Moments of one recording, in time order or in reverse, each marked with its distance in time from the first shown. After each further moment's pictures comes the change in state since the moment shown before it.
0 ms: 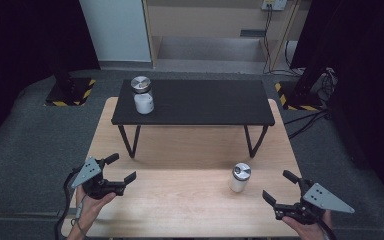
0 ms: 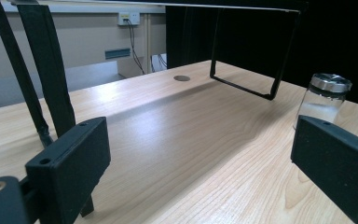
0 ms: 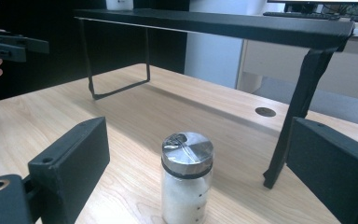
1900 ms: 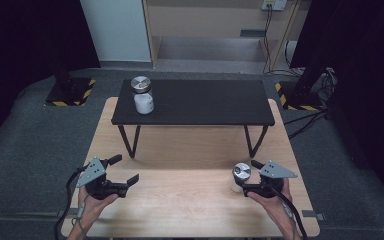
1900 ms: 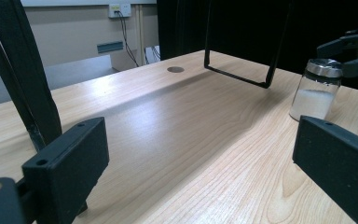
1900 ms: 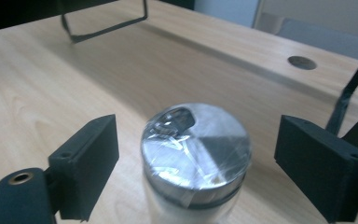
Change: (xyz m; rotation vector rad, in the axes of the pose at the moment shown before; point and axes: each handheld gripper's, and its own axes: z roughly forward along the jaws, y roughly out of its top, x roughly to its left) left arm 0.001 0.004 0.006 0.040 -0.025 0.034; right arm -0.008 0.003 0.112 0.239 0.027 0.000
